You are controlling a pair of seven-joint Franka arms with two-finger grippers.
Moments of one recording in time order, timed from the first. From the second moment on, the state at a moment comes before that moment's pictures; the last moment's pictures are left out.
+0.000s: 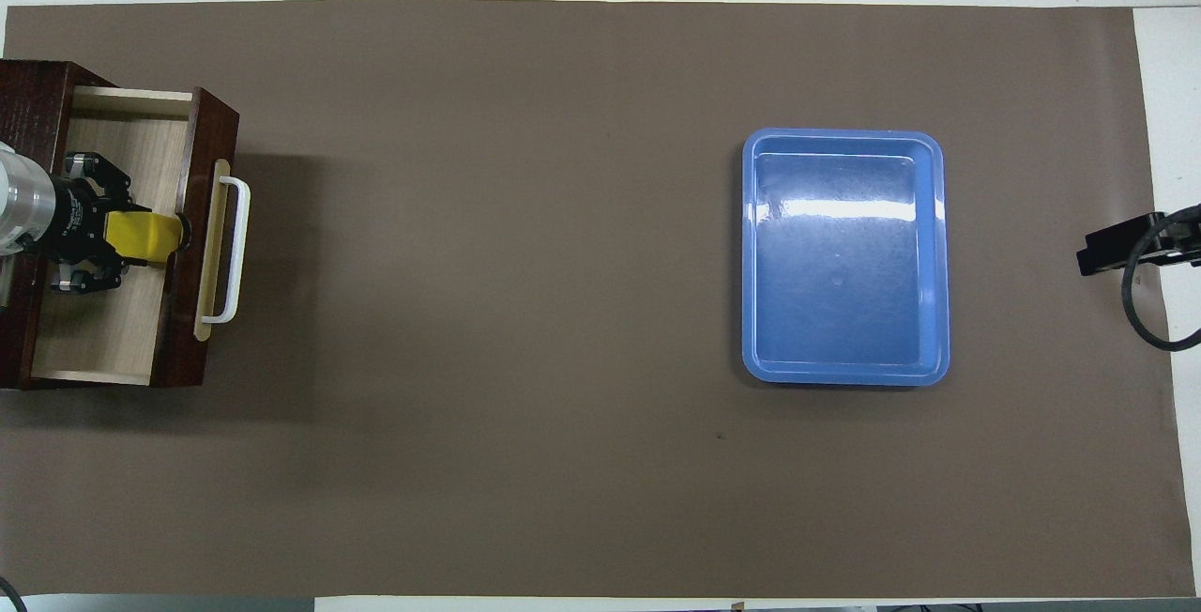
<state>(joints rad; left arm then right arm) 0.18 0.07 -0.11 -1.96 0.06 2.07 -1.42 -0.08 -0.04 0.00 -1.64 -0.02 1.51 -0.13</state>
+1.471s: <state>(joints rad) 0.19 0.05 -0.12 -2.00 0.06 2.09 -1.41 -0.10 -0.04 0.00 -1.65 -0.02 1.54 -0.13</state>
